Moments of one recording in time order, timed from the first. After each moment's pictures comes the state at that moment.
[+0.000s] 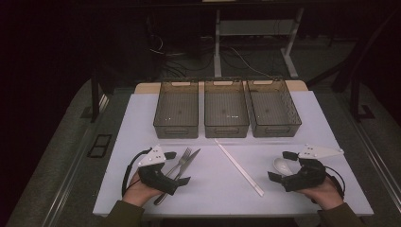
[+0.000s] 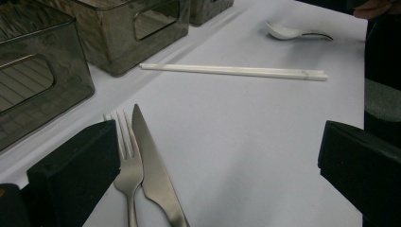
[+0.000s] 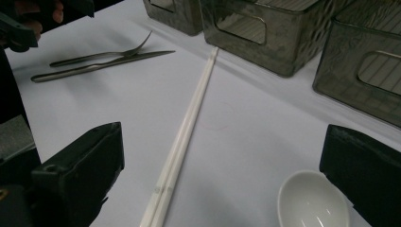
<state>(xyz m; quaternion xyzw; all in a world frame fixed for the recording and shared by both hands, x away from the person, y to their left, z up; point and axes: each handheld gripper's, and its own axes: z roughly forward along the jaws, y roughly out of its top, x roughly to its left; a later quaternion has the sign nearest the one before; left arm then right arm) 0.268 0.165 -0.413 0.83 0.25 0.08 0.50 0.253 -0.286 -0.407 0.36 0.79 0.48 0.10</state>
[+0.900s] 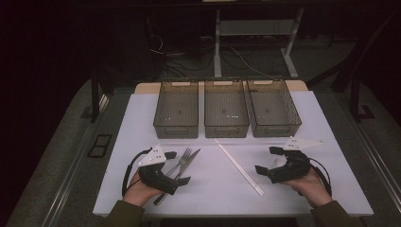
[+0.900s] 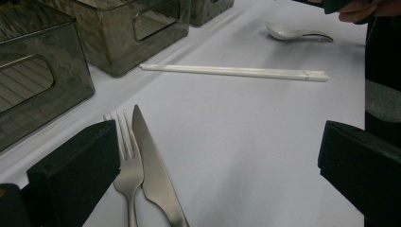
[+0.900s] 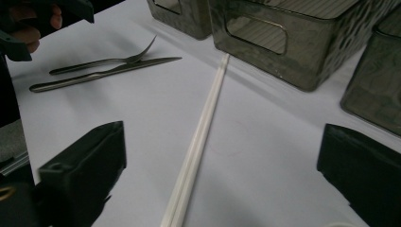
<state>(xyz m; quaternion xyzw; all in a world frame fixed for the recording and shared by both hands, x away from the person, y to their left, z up) 0.269 0.165 -0.414 0.83 0.25 0.08 0.50 0.276 -0.256 -0.408 0.36 0.80 0.48 0.08</state>
